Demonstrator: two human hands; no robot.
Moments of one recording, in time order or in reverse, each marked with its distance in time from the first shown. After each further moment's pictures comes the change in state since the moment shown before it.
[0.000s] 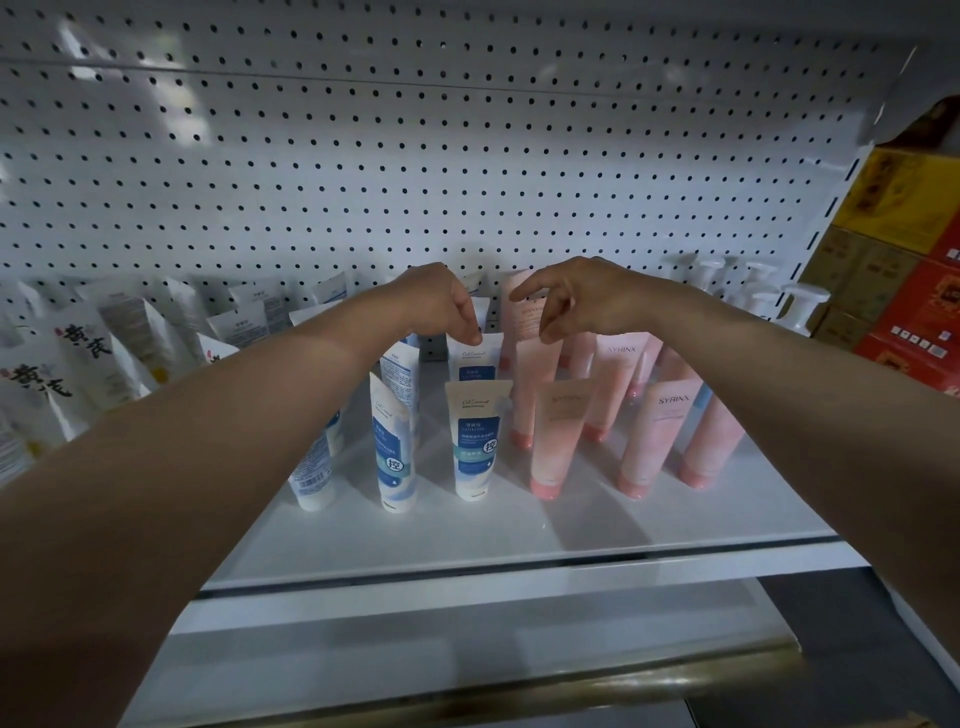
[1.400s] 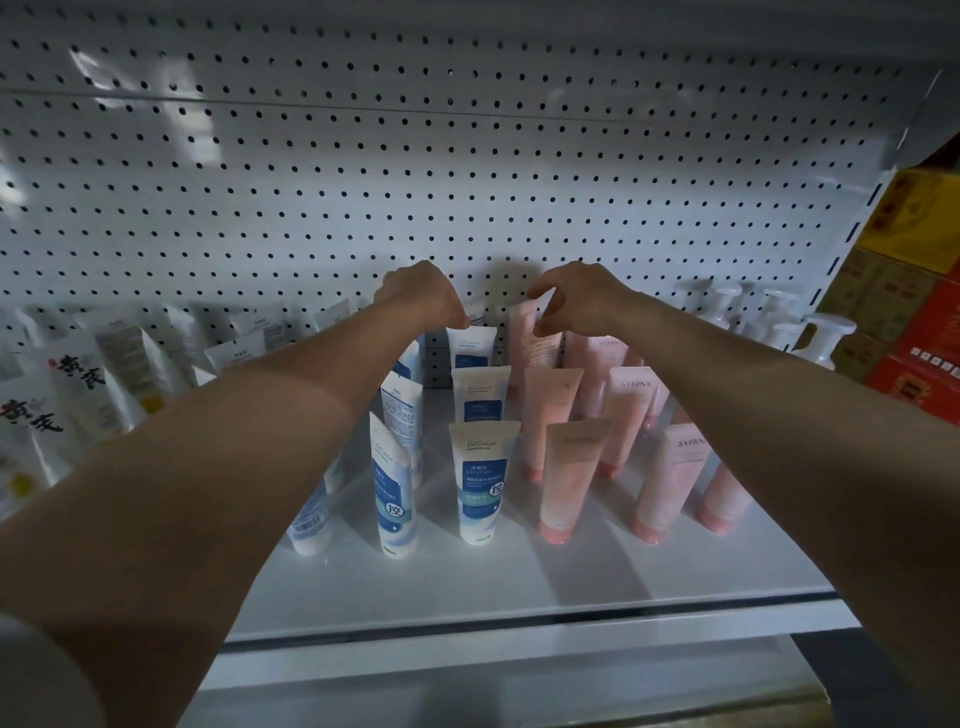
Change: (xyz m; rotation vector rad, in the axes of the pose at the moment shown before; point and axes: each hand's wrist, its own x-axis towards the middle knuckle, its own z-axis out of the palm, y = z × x) left_hand 0.077 -0.027 -0.009 -0.006 0.220 -0.219; right_hand 0.064 0.016 -0.002 -0.085 0.216 0.145
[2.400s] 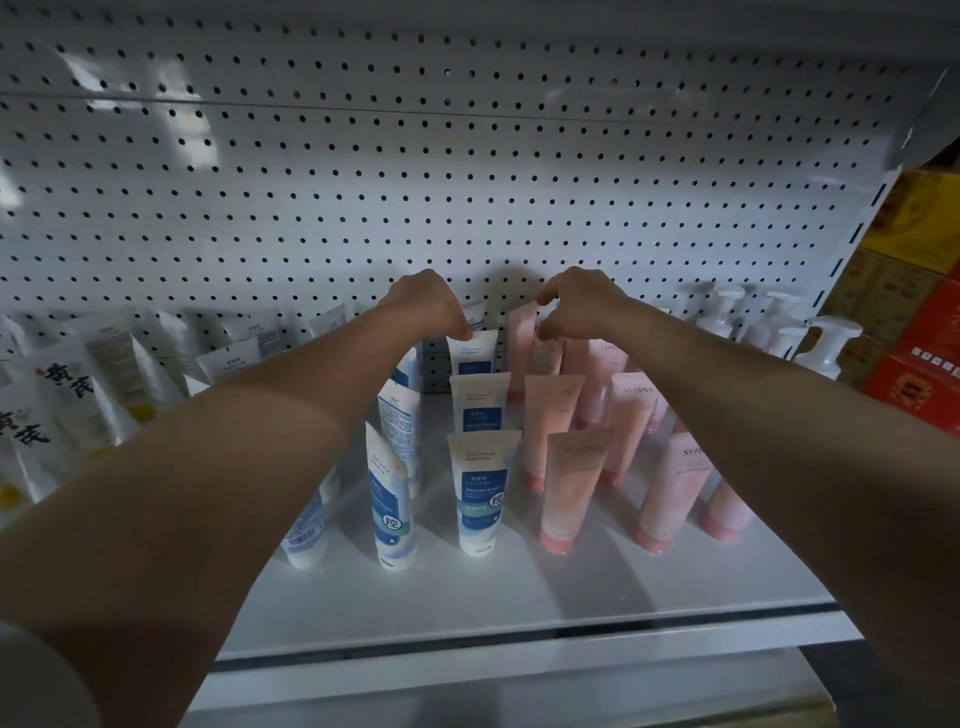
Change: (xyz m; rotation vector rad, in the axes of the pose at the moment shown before) left_hand 0.019 -0.004 0.010 0.032 -0.046 0.012; right_hand 0.006 -0.005 0.004 -0.076 0.044 0.118
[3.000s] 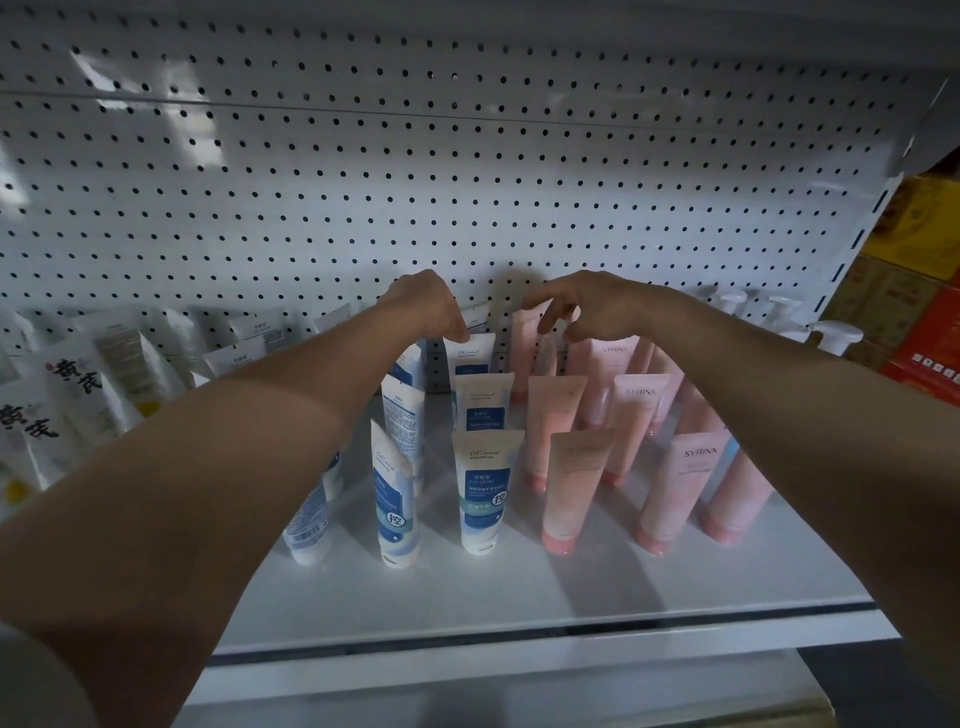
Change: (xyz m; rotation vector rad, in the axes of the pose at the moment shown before) left_hand -0.016 0.001 -0.010 0.033 -0.025 -0.001; right_hand -0.005 0.014 -0.022 0.028 -0.273 -0.229
